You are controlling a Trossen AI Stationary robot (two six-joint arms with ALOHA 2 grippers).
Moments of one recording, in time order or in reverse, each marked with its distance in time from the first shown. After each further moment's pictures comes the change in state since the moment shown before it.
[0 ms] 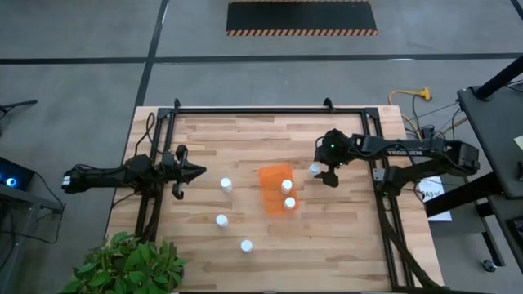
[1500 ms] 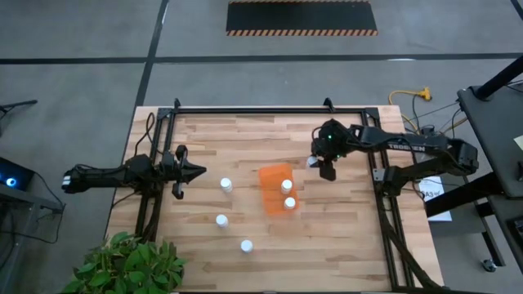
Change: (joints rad) left arm 0.000 0.000 0.000 0.001 0.000 0.000; right arm 0.000 0.011 0.214 -0.186 0.001 -0.022
